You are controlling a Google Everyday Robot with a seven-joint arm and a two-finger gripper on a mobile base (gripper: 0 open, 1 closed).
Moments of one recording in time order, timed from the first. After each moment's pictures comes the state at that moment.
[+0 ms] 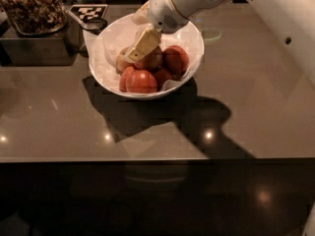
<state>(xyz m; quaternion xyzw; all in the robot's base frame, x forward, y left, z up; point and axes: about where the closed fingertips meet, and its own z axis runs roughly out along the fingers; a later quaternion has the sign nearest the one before) 0.633 0.046 0.969 -0.65 0.63 0.18 0.39</state>
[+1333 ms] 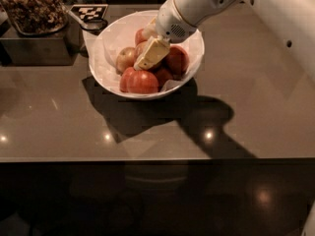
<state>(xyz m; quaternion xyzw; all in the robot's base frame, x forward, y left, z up) 0.624 0.018 0.936 -0.65 0.67 0.17 0.33</state>
